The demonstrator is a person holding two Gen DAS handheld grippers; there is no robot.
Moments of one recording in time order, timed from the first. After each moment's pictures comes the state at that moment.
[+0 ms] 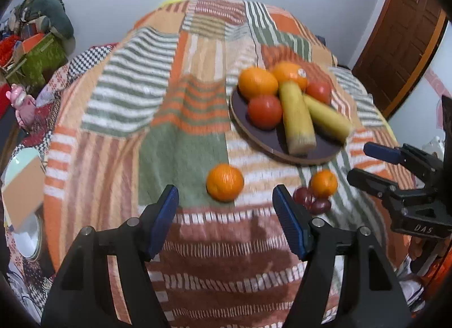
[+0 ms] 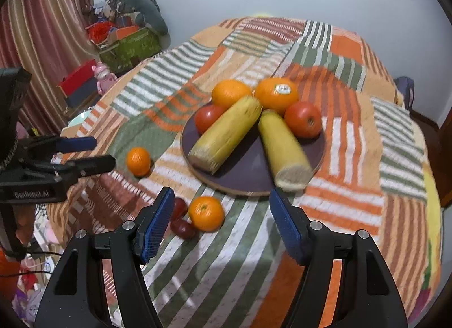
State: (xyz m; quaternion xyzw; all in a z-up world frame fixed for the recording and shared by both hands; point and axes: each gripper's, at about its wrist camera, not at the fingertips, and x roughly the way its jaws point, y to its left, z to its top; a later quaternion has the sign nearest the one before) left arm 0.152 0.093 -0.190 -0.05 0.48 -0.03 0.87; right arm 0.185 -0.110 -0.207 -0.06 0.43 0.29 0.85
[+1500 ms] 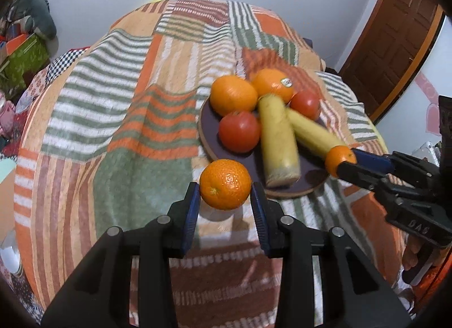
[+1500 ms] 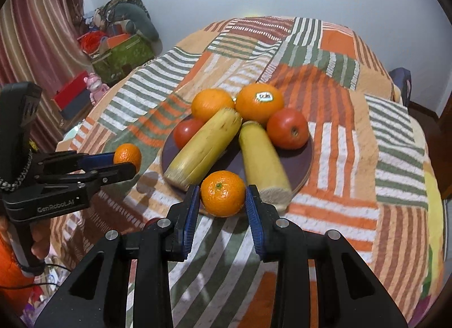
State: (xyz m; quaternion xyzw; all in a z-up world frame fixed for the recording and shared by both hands) left arm 0.200 0.072 -0.196 -0.07 0.47 -0.07 0.88; right arm 0.213 -0.120 -0.204 -0.04 0.42 0.28 0.86
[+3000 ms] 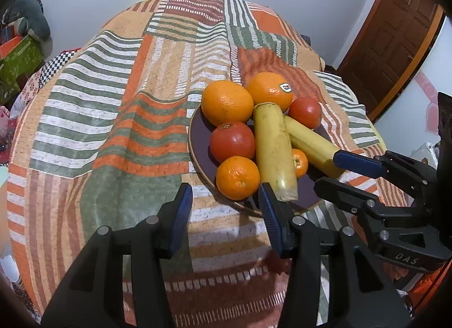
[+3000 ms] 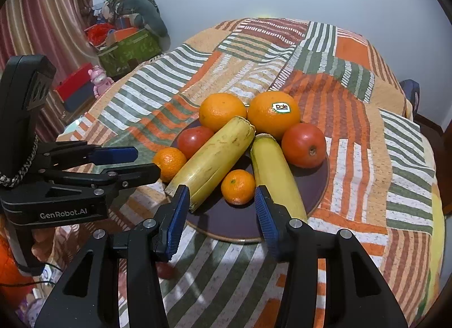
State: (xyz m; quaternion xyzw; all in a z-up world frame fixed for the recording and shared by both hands) left arm 0.218 0.069 -0.199 -0.07 0.48 -0.08 0.87; right arm 0.220 -0.105 -0.206 -0.06 0.42 0.30 0.85
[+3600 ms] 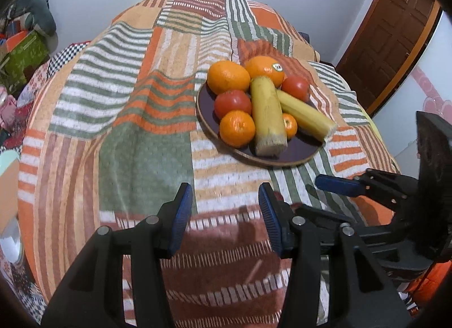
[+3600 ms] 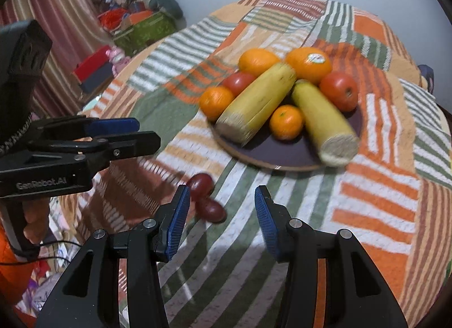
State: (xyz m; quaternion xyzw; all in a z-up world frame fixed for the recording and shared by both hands) left arm 0.162 0.072 -0.197 -0.07 0.49 -0.08 0.87; right arm 0.176 -0.090 -0.233 -0.06 0.46 0.34 0.82
